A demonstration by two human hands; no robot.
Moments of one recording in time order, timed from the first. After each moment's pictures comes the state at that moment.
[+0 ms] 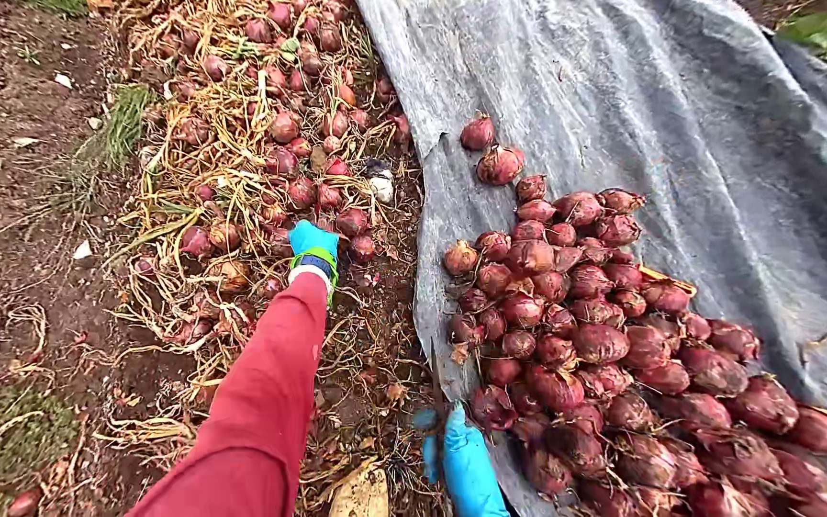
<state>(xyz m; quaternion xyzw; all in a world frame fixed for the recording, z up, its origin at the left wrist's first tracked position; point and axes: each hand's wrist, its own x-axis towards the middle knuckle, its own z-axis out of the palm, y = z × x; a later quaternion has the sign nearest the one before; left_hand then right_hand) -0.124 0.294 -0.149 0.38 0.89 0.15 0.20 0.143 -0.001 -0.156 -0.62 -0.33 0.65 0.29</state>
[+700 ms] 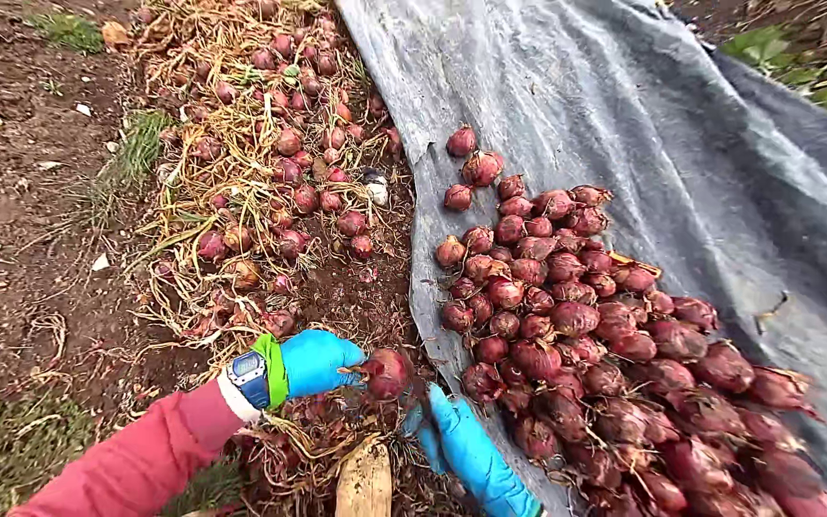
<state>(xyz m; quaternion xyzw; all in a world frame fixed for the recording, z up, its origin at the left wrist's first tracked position) -0.126 0.090 -0.035 0.79 0.44 -0.17 0.40 0.152 -0.010 -0.108 -0.51 -0.42 0.71 0.24</state>
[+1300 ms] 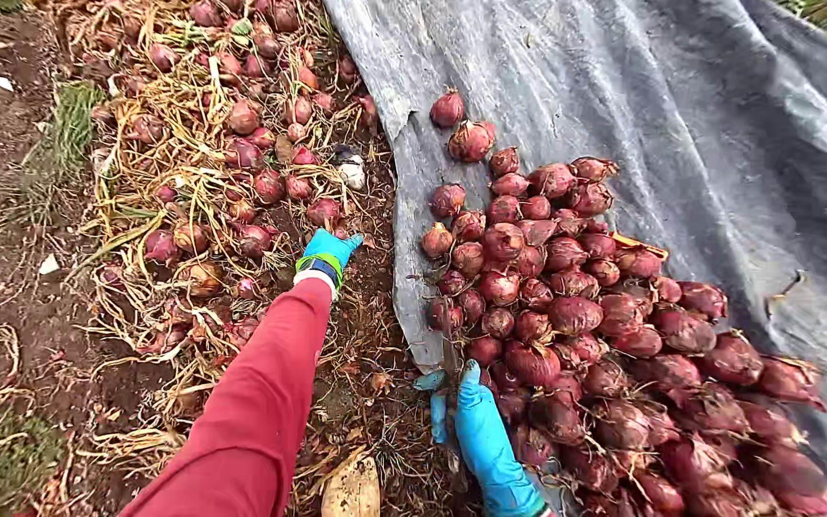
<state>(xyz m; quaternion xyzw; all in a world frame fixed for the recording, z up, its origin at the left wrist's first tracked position) -0.084 0.309 -0.213 0.43 0.85 0.02 0.29 0.180 0.038 -0.153 -0.61 -0.29 0.65 0.34</state>
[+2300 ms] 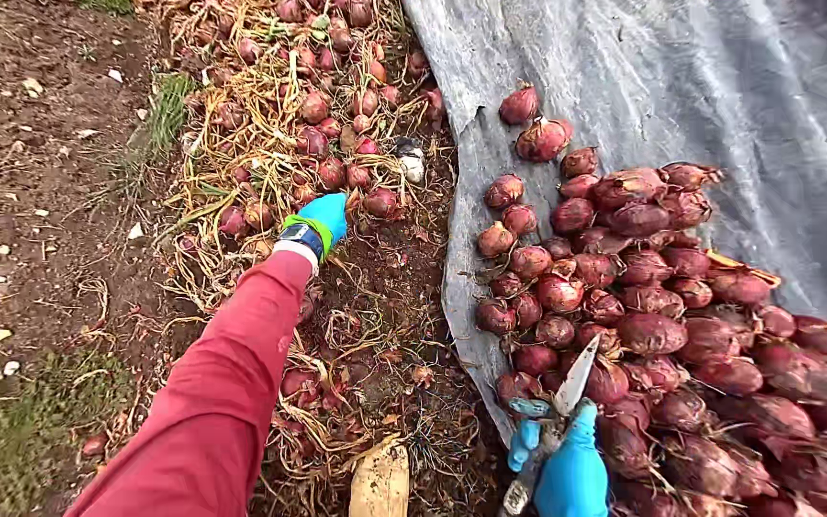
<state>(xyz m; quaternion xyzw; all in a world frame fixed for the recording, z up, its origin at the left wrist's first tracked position) -0.186 0.290 -0.128 0.64 0.74 -0.10 0.18 0.206 0.007 -0.139 -0.65 -0.10 0.62 0.43</state>
